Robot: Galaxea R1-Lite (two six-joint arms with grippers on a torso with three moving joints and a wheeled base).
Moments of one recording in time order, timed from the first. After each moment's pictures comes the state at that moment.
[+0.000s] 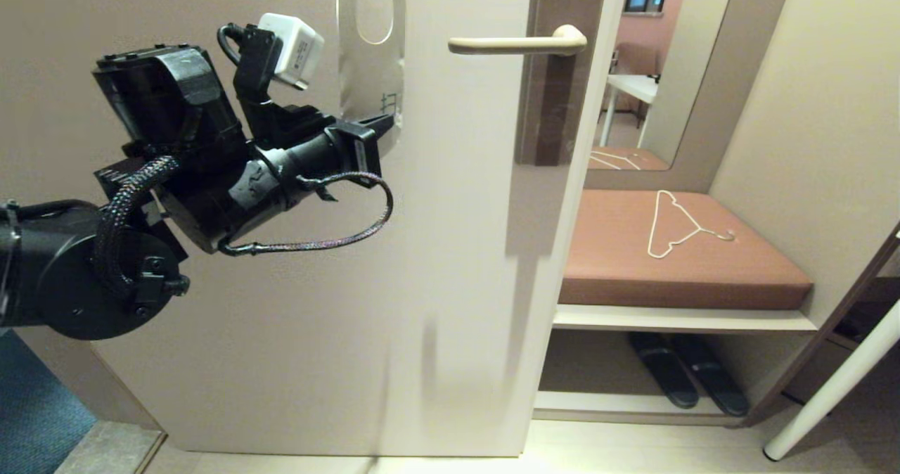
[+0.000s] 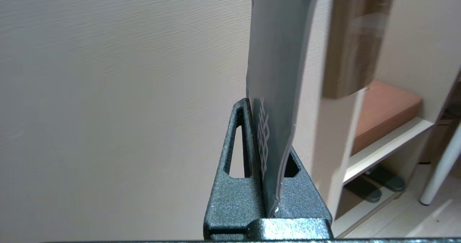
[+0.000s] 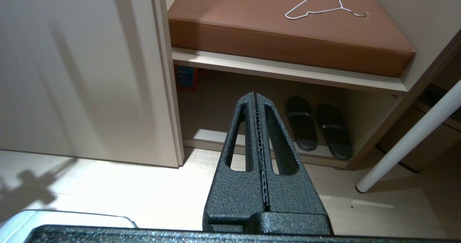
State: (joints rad) left arm -0.52 1.70 -1.07 -0.77 -0.08 0.10; right arm 0.01 0.00 -0.06 0.17 0.00 -0.04
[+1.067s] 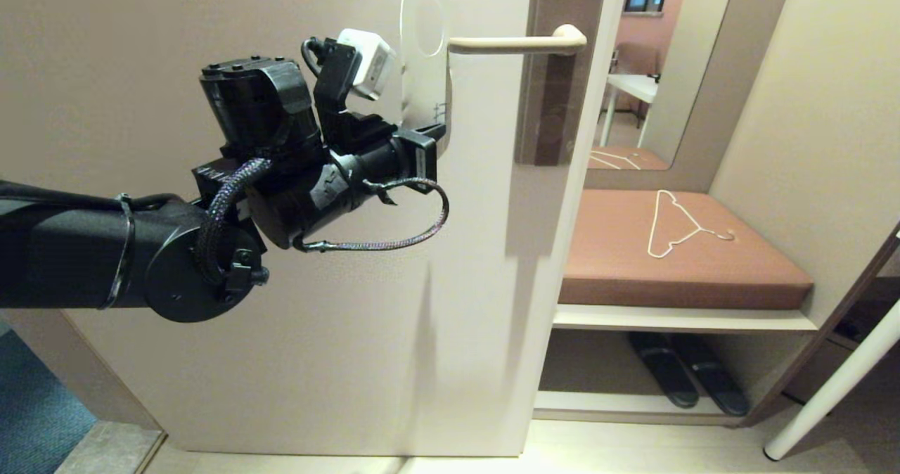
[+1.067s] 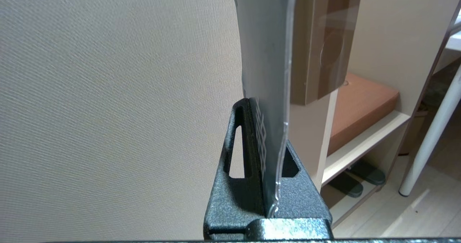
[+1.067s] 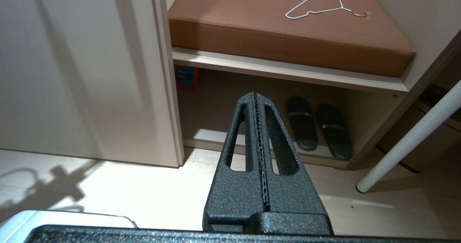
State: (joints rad) left arm -0.60 1.82 -1.18 -0.76 -0.07 0.10; right arm 0.01 0.00 -0.06 0.17 0.00 -0.04
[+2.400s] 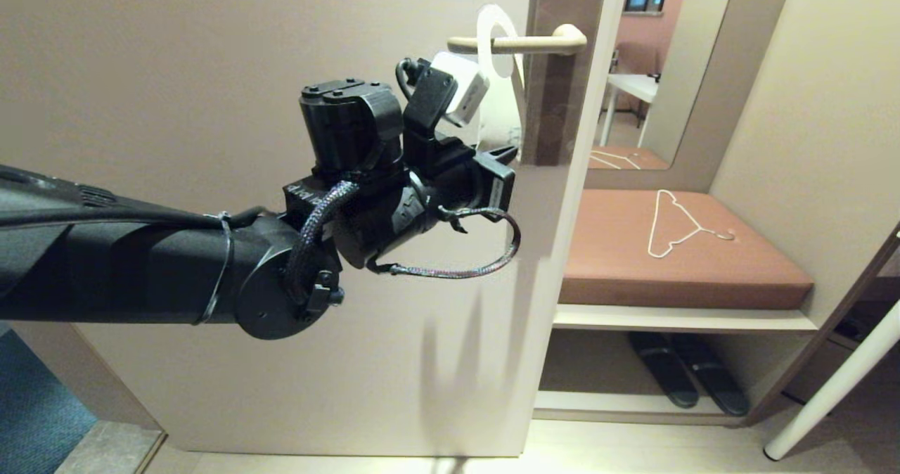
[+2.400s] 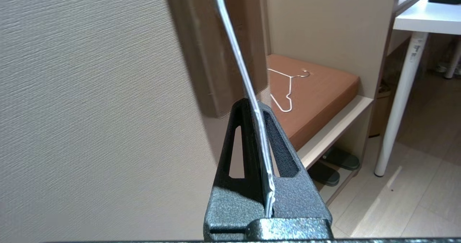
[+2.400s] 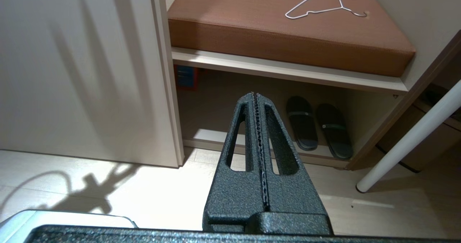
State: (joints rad) left arm -0.75 1.91 -1.27 -0.75 -0.07 0.17; right arm 0.01 0.00 -0.06 0.17 0.00 -0.04
